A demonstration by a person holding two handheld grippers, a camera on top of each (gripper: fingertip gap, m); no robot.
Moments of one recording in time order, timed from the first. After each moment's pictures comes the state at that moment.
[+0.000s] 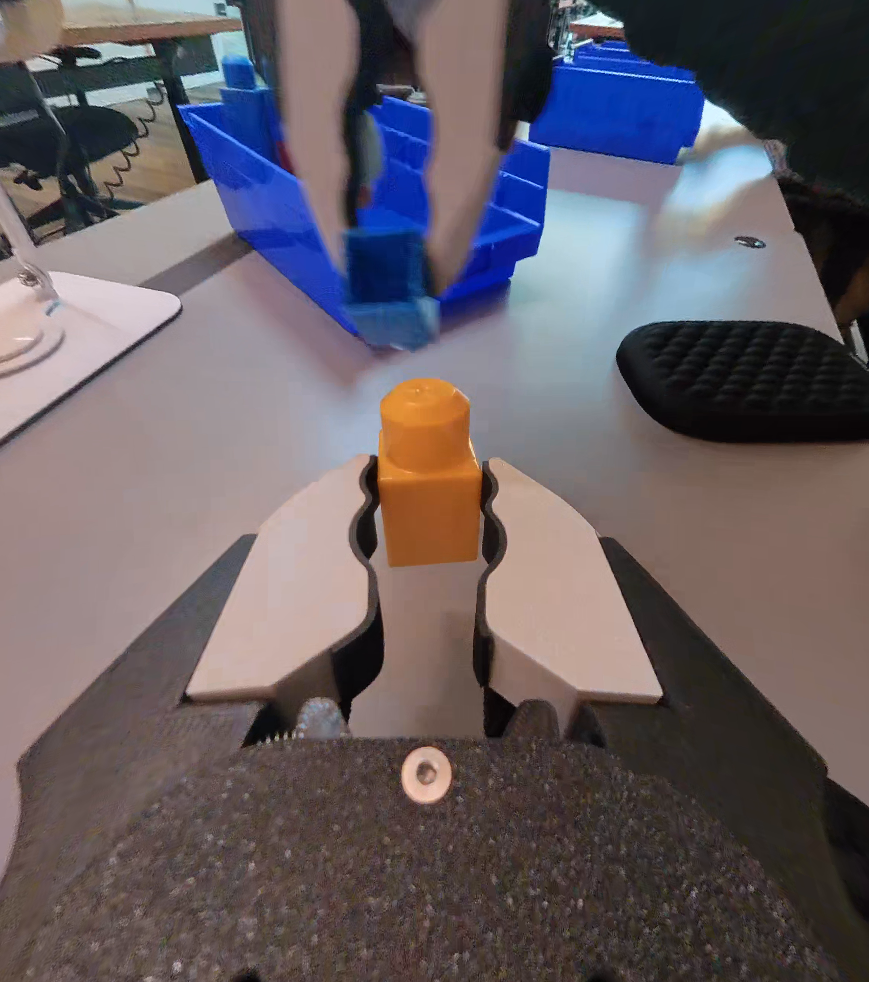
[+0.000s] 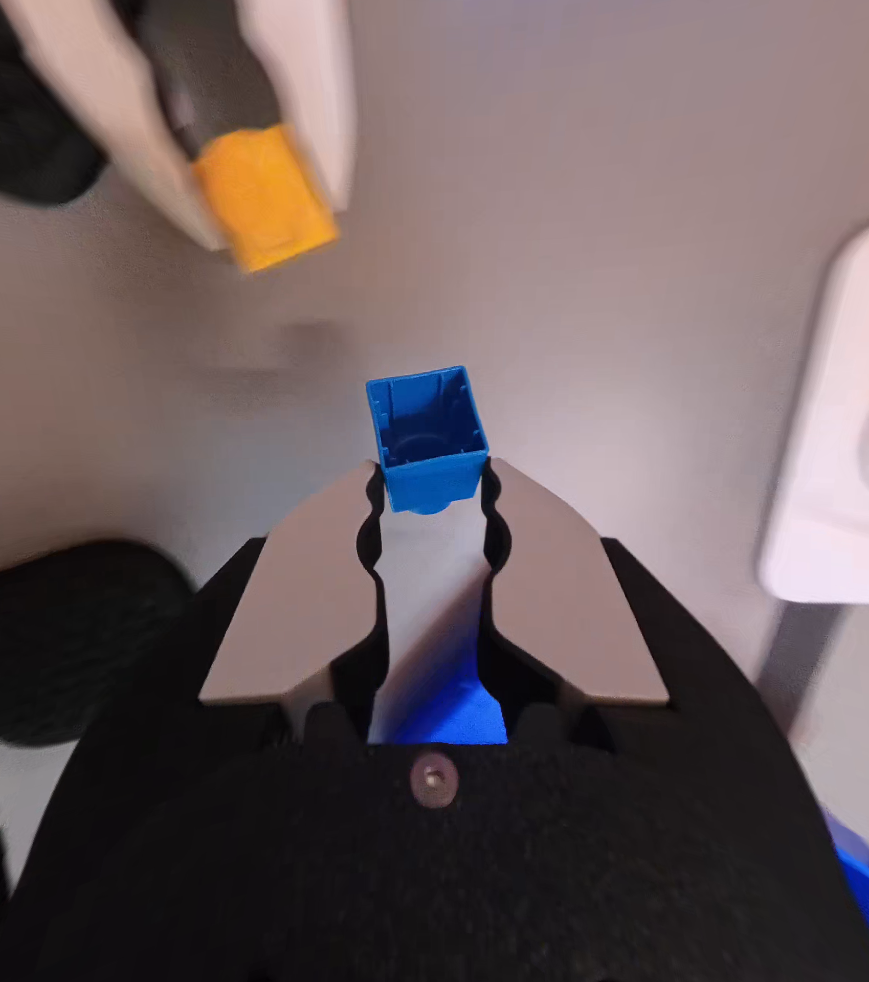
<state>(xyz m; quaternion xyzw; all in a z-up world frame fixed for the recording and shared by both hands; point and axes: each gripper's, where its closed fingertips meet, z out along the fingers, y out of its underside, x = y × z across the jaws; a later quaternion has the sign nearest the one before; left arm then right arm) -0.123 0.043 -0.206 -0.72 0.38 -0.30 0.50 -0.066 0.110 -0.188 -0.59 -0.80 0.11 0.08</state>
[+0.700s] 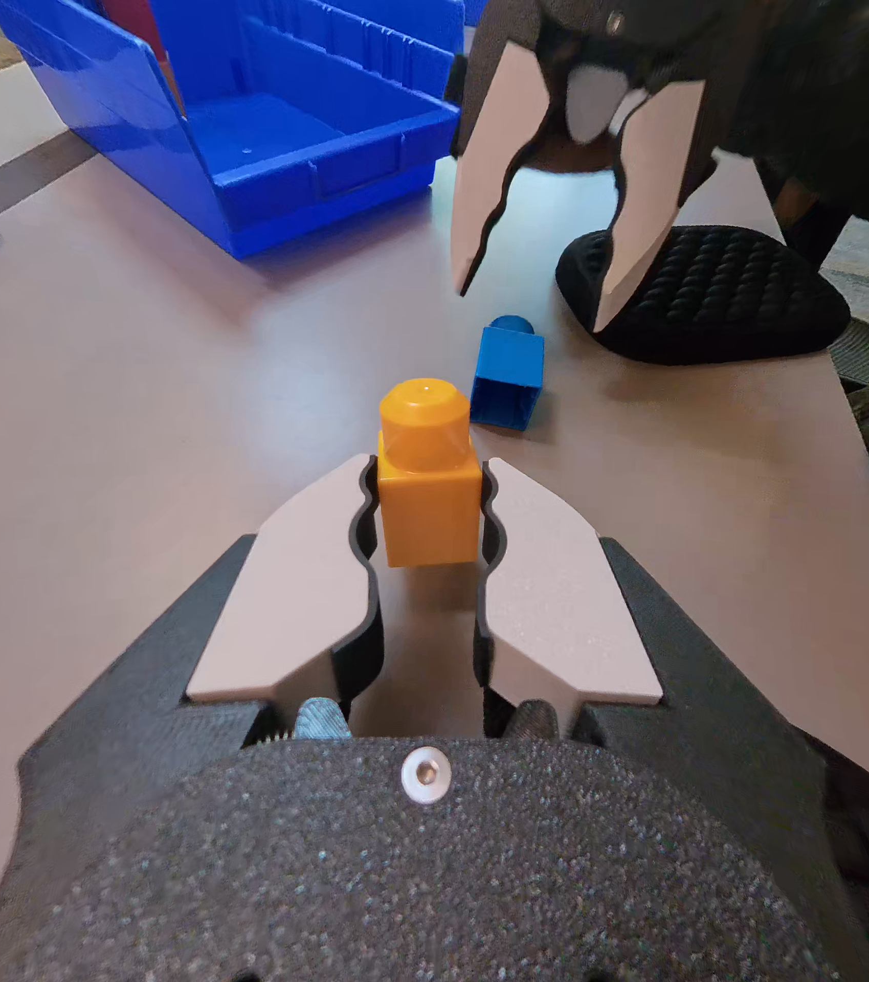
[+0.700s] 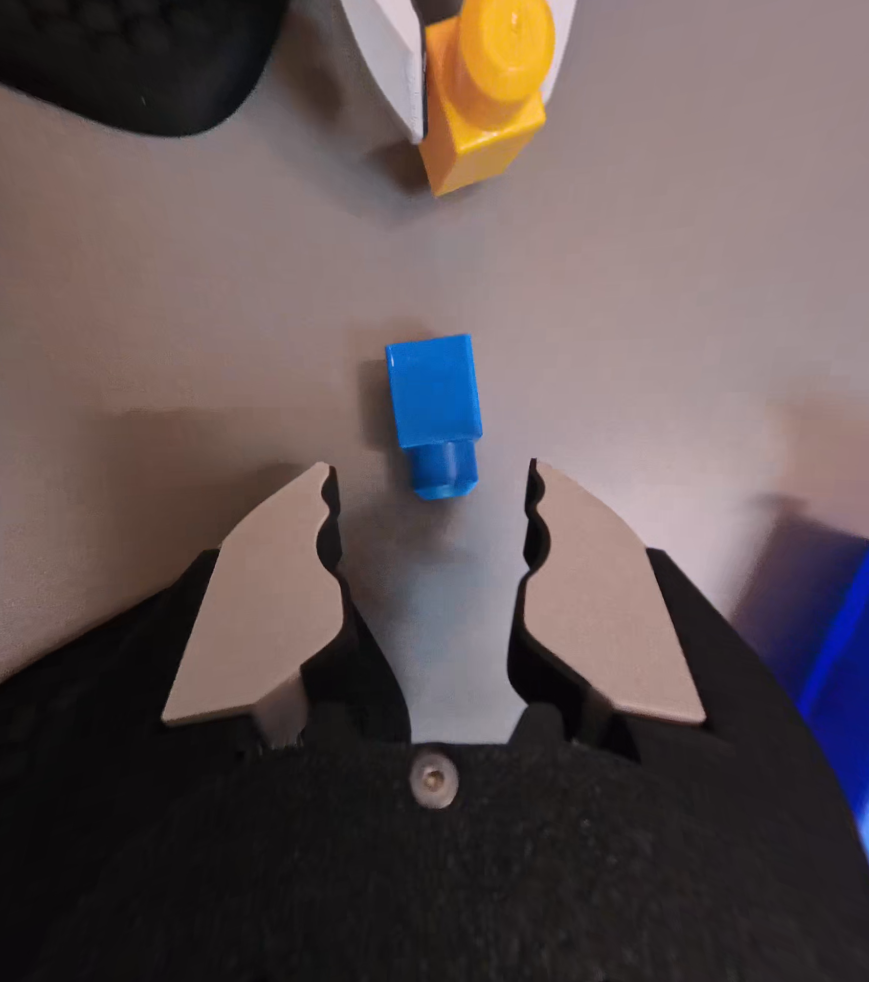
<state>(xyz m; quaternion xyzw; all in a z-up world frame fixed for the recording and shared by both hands) -0.095 0.020 -0.244 -0.72 0.44 -0.32 0.43 0.012 0.019 -0.256 -0.64 -0.71 0.22 0.20</state>
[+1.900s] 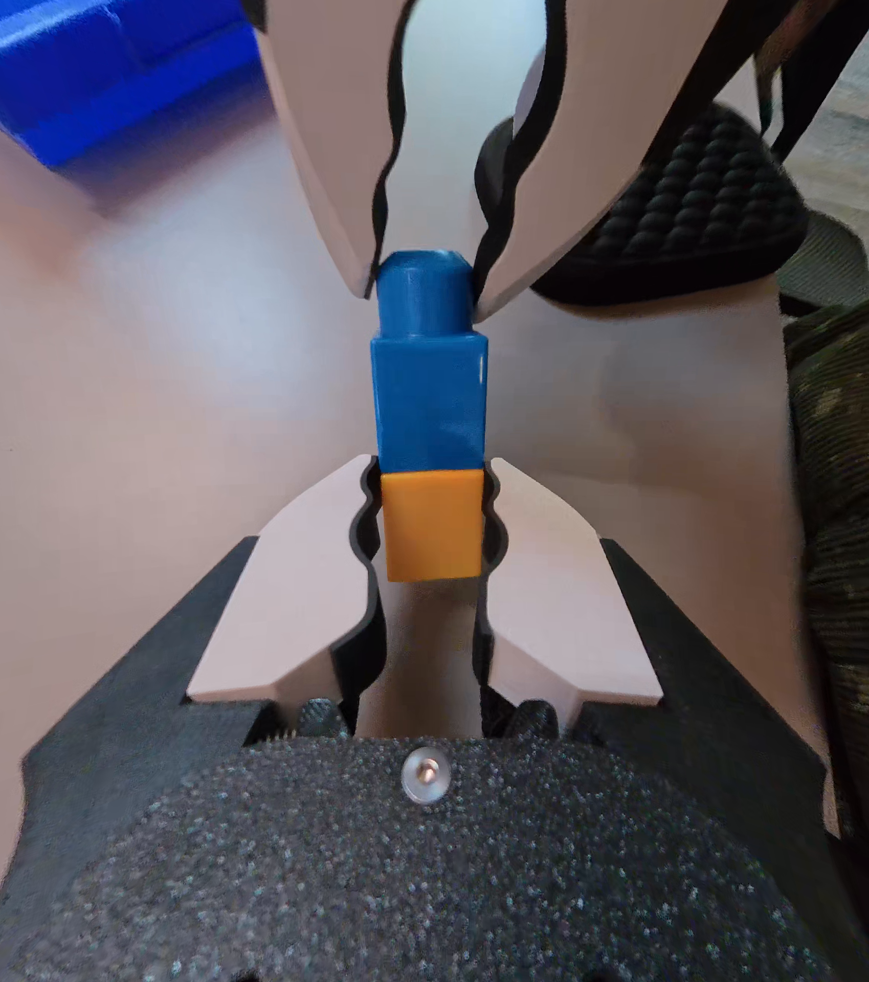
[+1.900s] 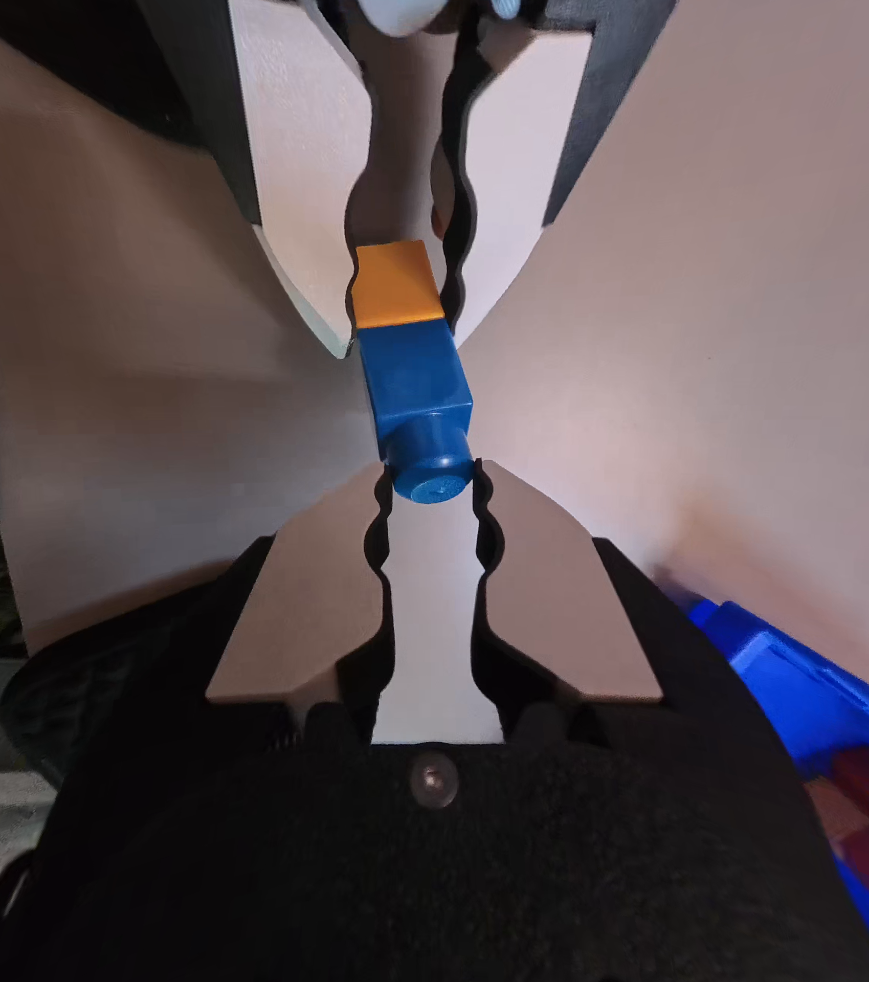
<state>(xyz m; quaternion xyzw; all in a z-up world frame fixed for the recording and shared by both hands) -0.064 -0.019 -0.255 -0.75 0.50 -0.29 0.32 -0.036 0.003 -0.226 -0.59 -0.80 0.06 0.13</state>
